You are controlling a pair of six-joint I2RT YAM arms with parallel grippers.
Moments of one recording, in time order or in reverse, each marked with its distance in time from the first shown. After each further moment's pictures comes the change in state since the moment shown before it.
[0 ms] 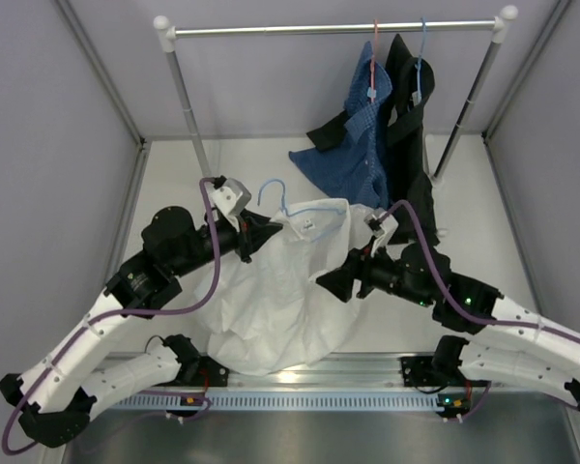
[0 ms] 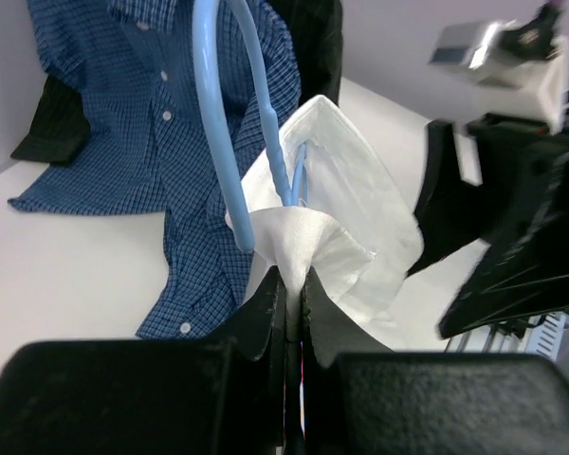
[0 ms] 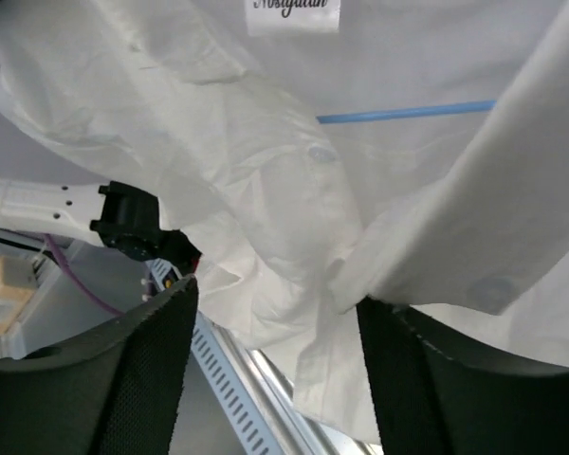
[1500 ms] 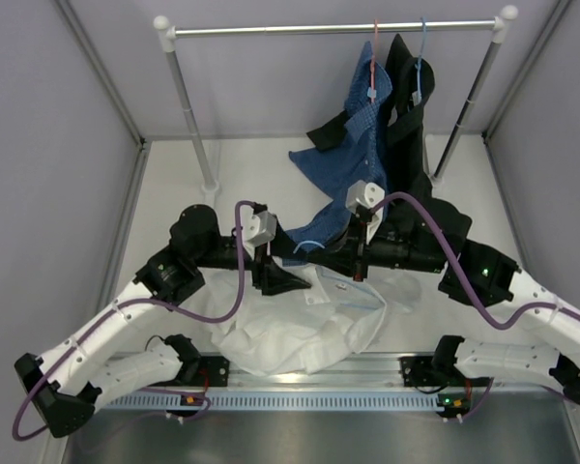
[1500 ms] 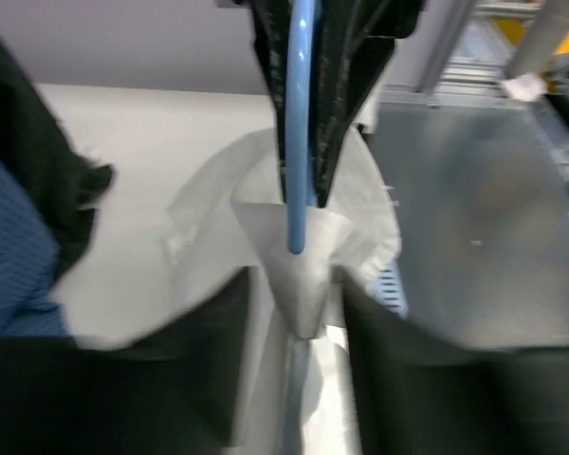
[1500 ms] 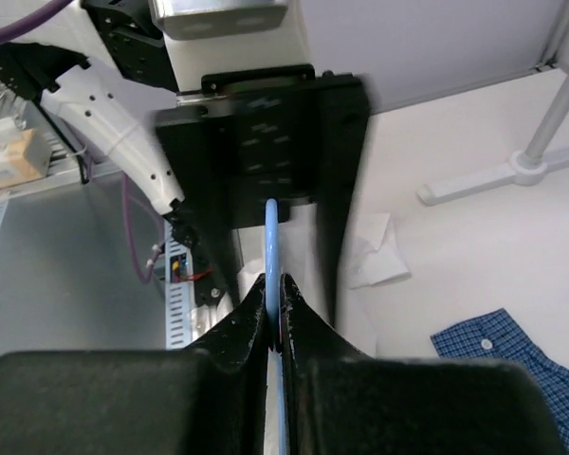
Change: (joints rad) left arm -0.001 0.096 -0.140 0.208 0.684 0.055; right arm -0.008 0.151 0.441 -0.126 -0.360 -0.498
